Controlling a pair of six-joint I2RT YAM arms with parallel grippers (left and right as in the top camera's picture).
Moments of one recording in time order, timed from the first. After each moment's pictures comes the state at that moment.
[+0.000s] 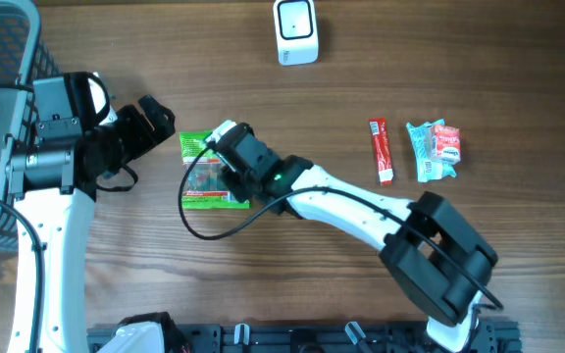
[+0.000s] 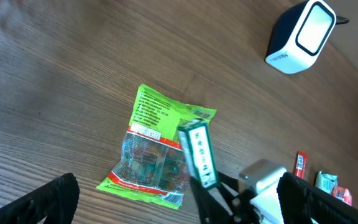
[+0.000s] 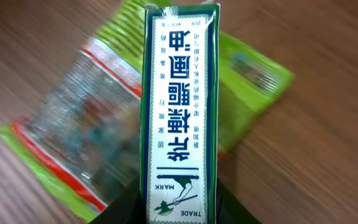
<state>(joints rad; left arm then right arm) 0.12 1.29 1.26 -0.94 0.23 -0.47 0.89 1.95 1.30 -0.28 0.10 0.11</state>
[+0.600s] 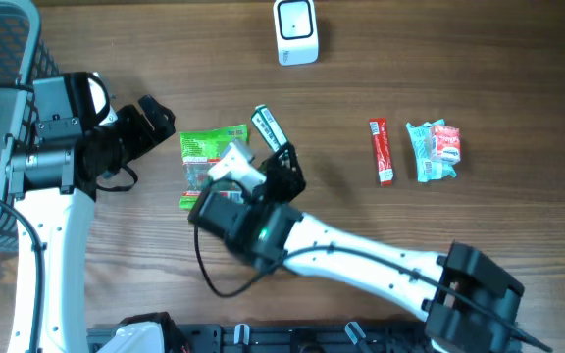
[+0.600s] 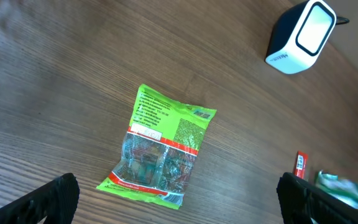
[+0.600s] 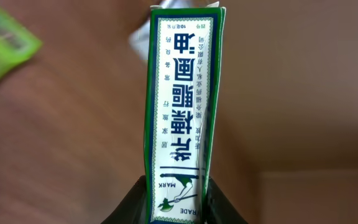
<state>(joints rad) 0.12 1.29 1.26 -0.94 0.23 -0.47 1.15 1.79 1.30 -0.63 1.23 -0.02</state>
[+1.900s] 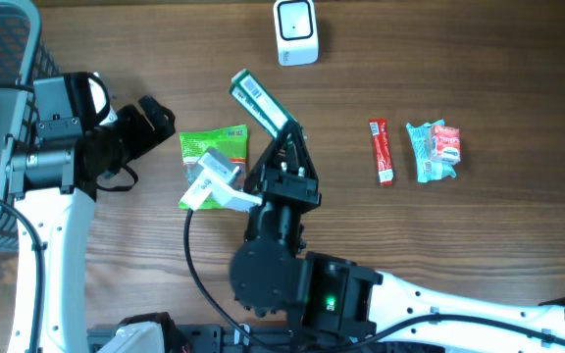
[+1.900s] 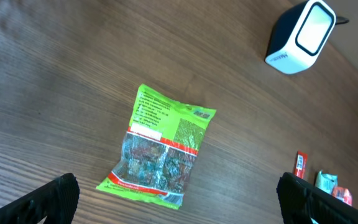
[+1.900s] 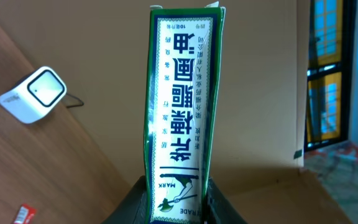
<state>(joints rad) 0.12 1.29 1.26 -0.94 0.23 -0.47 1.35 1.43 1.29 0.23 1.51 -1.28</state>
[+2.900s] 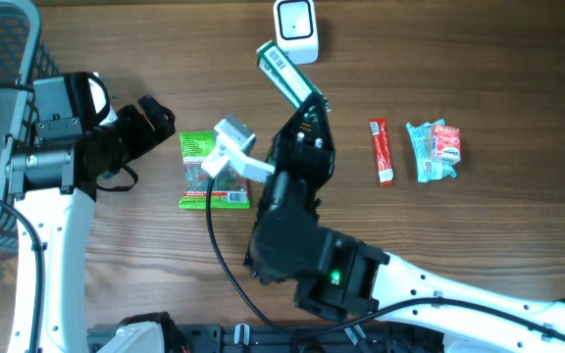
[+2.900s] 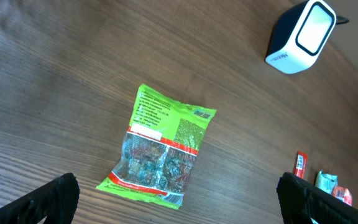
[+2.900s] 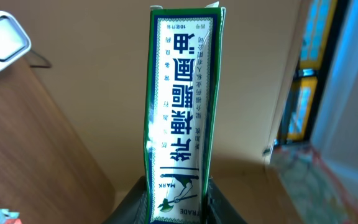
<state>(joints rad) 0.12 1.29 1.26 -0.94 0.23 -0.47 1.24 1.43 1.27 0.27 1.49 -1.51</state>
